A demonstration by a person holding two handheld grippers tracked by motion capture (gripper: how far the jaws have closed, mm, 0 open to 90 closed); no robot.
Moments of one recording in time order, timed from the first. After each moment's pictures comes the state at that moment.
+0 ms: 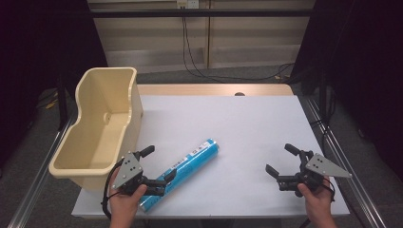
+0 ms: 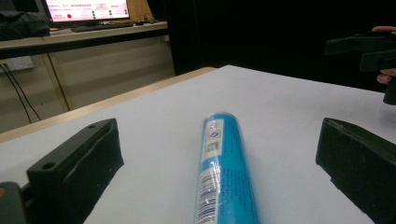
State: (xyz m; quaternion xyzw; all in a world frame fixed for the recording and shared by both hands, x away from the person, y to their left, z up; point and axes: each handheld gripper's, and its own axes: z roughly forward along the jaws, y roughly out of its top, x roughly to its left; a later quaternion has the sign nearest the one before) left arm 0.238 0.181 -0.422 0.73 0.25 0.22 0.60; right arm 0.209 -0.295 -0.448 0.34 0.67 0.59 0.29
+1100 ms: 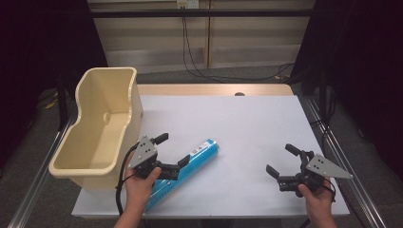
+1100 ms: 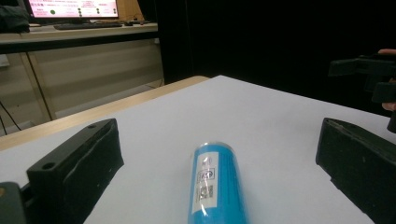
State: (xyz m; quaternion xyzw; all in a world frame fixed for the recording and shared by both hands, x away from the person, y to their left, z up) left arm 0.276 0.142 -0.411 0.73 0.25 0.19 0.61; right arm 0.207 -0.295 -0.447 0.34 0.67 0.59 0.29
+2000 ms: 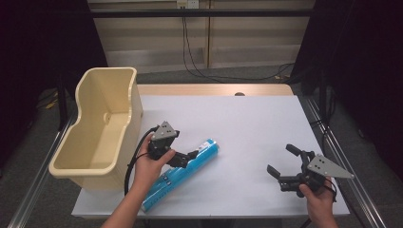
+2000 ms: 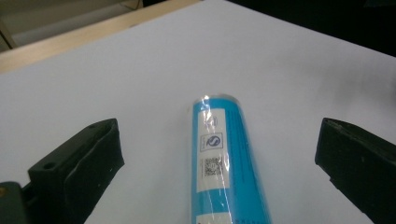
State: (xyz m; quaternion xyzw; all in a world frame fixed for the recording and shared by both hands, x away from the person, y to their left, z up) left arm 0.321 0.117 -0.409 0.83 0.27 0.10 0.48; right arm 0.207 -0.298 -0.447 0.34 0.67 0.59 0.29
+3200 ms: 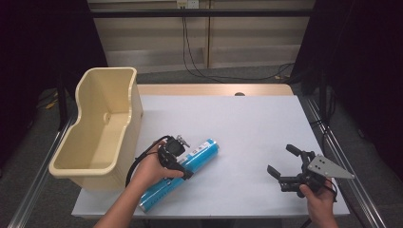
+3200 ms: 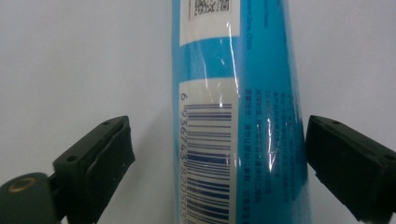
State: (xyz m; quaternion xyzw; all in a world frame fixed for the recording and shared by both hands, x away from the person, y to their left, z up) left arm 0.326 0.097 -0.439 0.93 0.29 0.00 0.21; right arm 0.206 -0.299 -0.447 0.34 0.67 0.59 0.29
